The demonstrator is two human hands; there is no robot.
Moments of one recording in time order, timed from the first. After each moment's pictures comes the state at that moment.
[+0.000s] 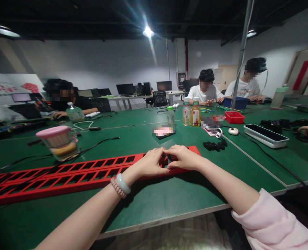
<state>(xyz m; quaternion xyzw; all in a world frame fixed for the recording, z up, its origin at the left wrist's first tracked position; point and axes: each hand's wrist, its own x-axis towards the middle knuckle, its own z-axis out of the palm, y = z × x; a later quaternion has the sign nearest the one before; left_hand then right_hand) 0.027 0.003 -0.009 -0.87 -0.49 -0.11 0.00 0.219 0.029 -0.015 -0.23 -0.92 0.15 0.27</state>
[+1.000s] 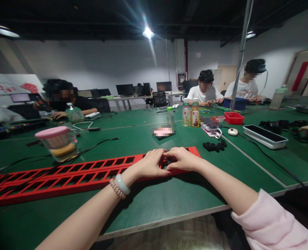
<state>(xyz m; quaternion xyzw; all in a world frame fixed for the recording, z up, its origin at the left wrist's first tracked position) 0.027 0.003 -0.009 -0.87 -0.49 -0.10 0.00 0.215 0.027 -0.013 -0.25 -0.91 0.19 0.25</state>
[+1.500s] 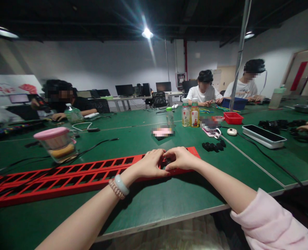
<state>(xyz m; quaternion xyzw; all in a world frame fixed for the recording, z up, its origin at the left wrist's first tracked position) 0.027 0.005 -0.008 -0.87 -0.48 -0.10 0.00 0.209 0.033 -0.024 -0.27 -0.84 0.38 0.27</state>
